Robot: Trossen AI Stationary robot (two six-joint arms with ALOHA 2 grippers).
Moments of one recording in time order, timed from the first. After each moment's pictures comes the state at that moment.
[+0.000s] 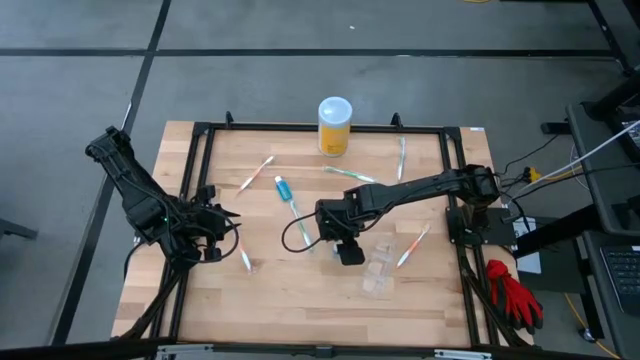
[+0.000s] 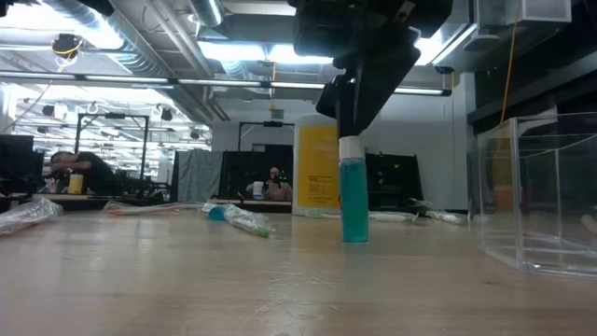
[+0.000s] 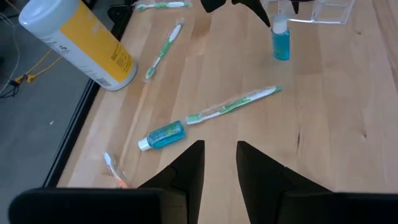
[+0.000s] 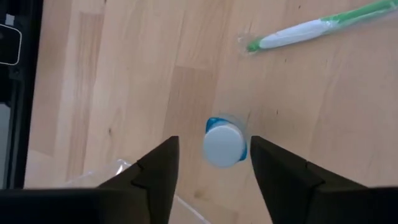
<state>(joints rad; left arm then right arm) -0.82 1.03 1.04 -1.21 -0.84 -0.73 0.13 1.93 1.53 -0.86 -0.28 -0.01</state>
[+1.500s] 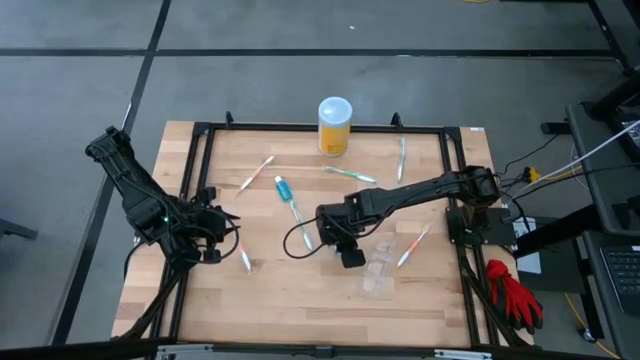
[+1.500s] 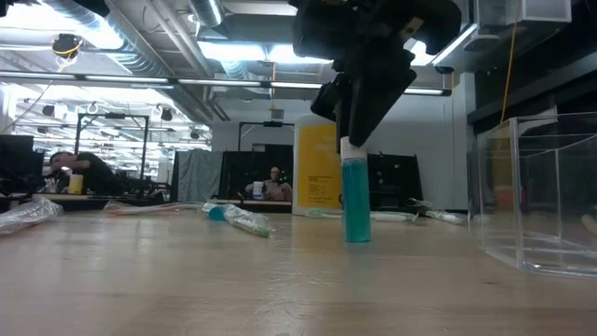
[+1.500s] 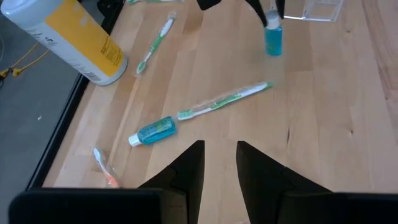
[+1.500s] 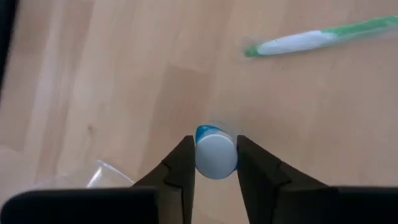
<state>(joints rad) -0.82 1.03 1.04 -1.19 -0.81 -0.74 0.15 1.93 1.49 -0.81 -0.20 -0.07</state>
